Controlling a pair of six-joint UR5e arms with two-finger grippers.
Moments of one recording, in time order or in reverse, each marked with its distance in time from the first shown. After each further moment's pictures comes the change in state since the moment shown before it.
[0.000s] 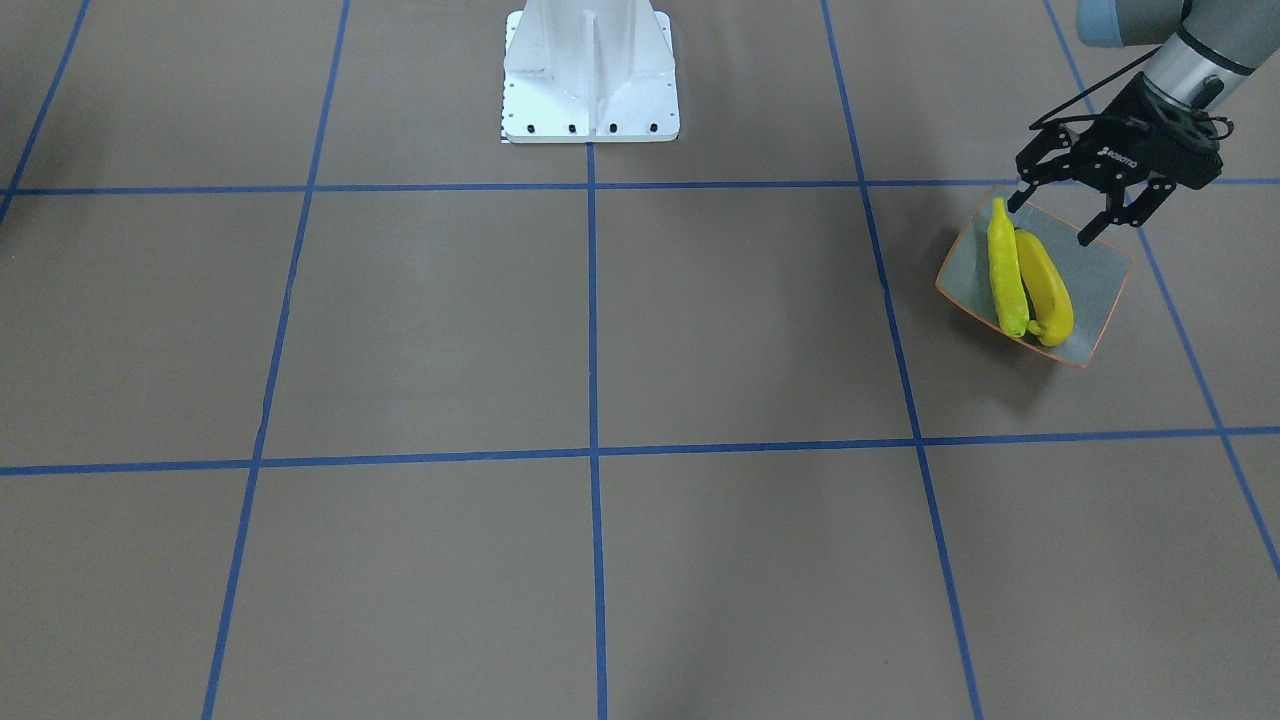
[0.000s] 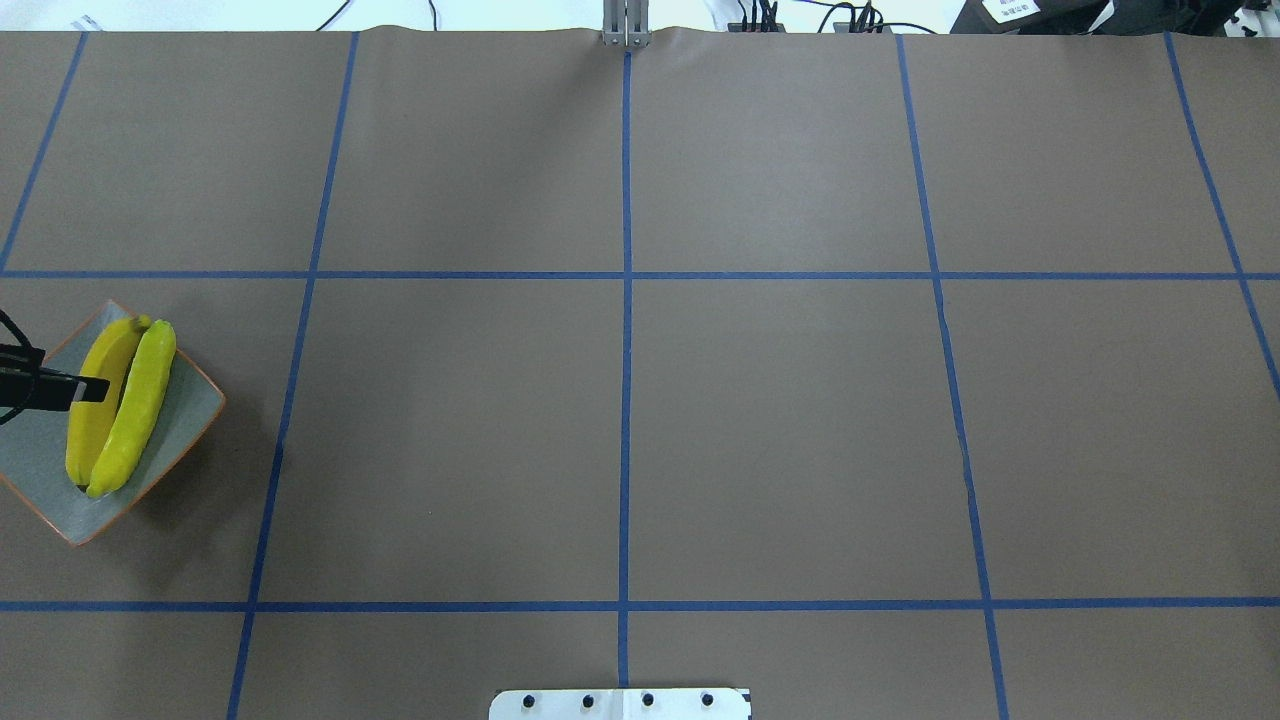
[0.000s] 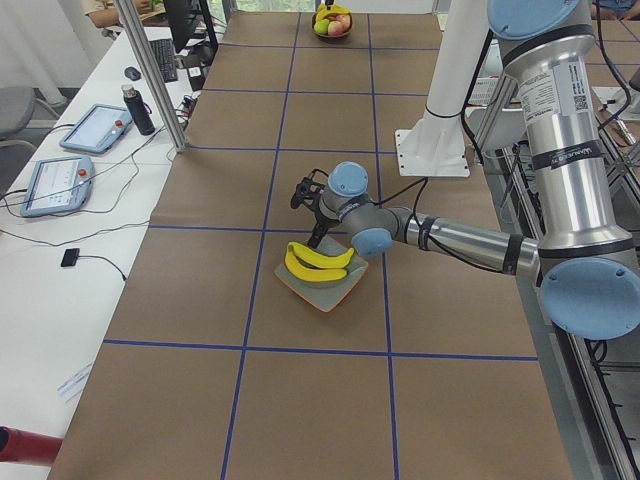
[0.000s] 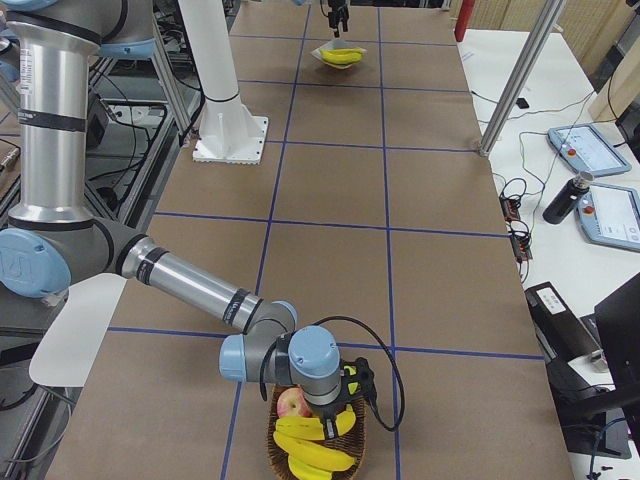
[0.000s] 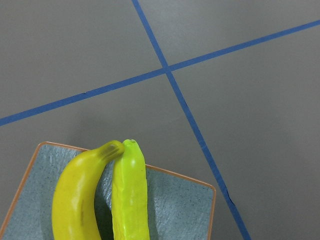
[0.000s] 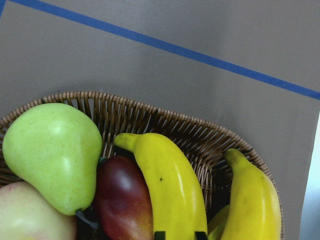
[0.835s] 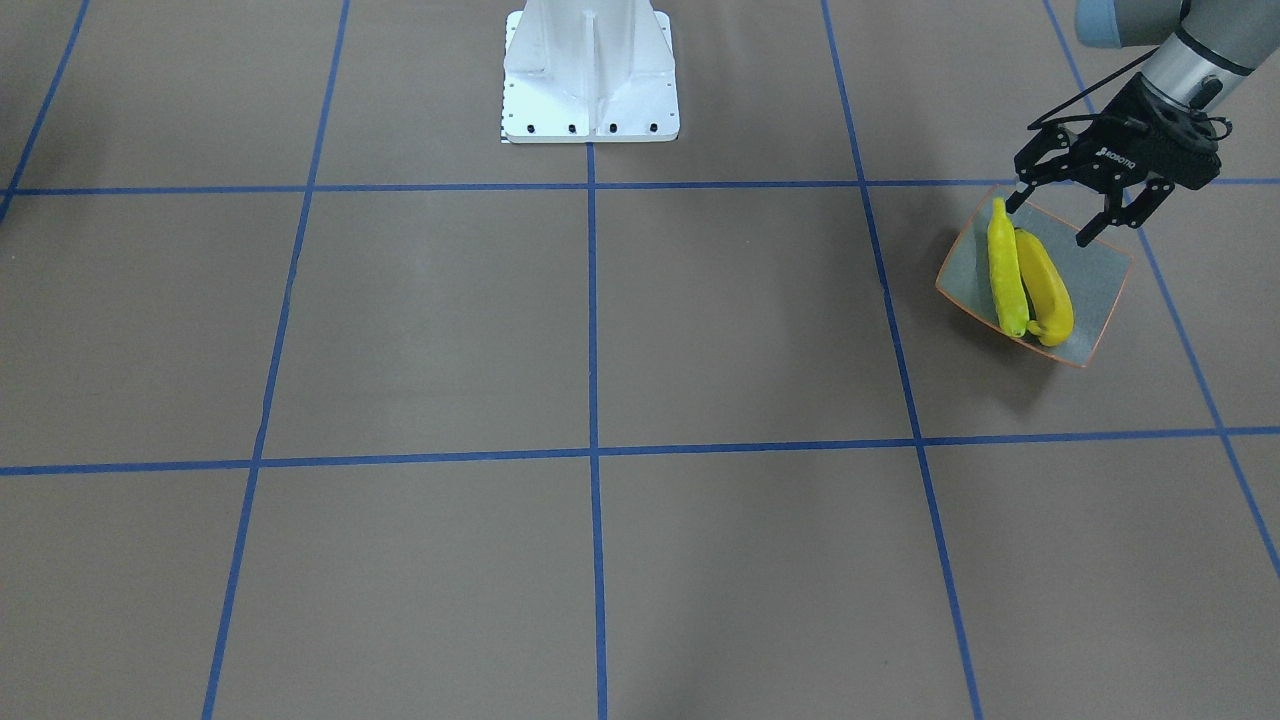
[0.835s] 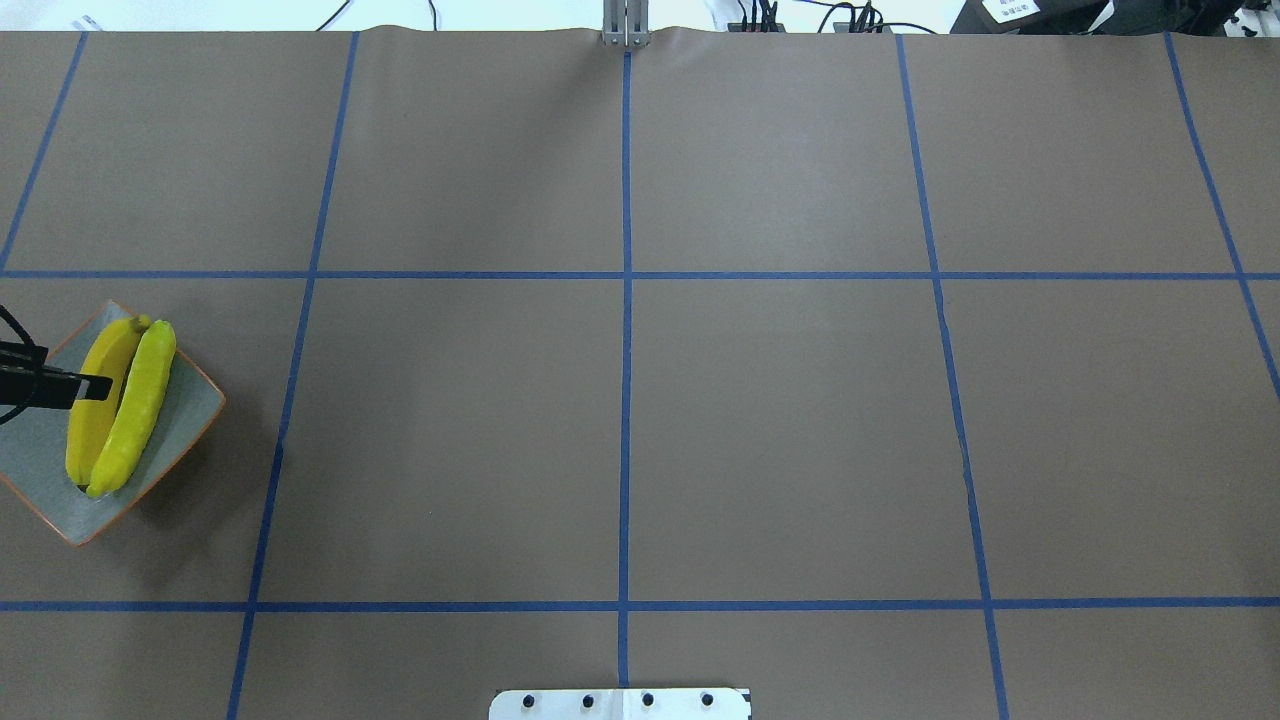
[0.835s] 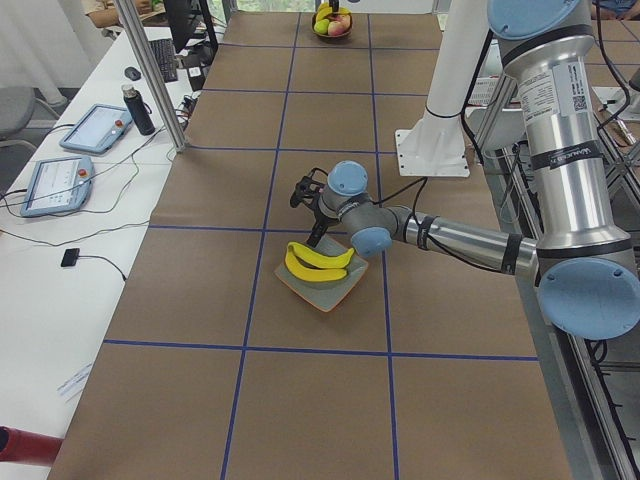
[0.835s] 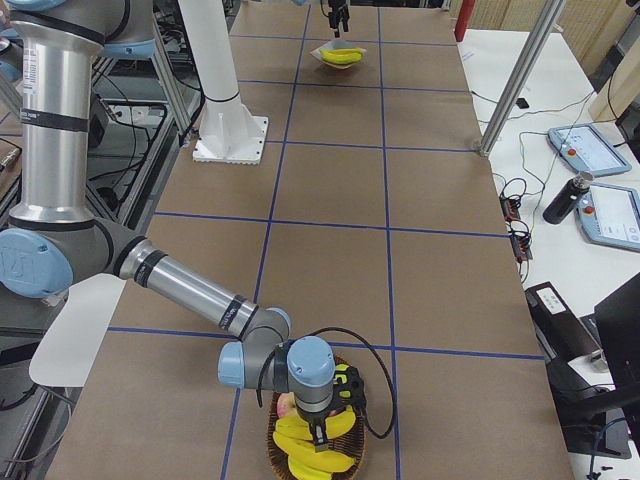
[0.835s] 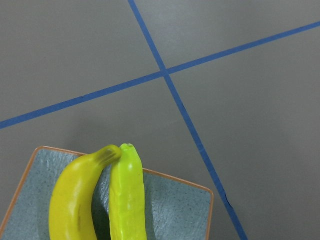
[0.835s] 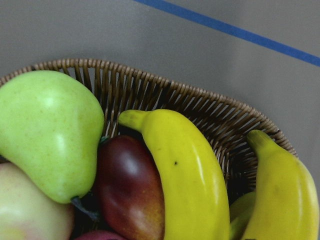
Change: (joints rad) left arm 0.001 -0.005 0.000 0.001 0.001 0.000; right arm -0.043 -0.013 -0.055 0.009 -0.017 -0.009
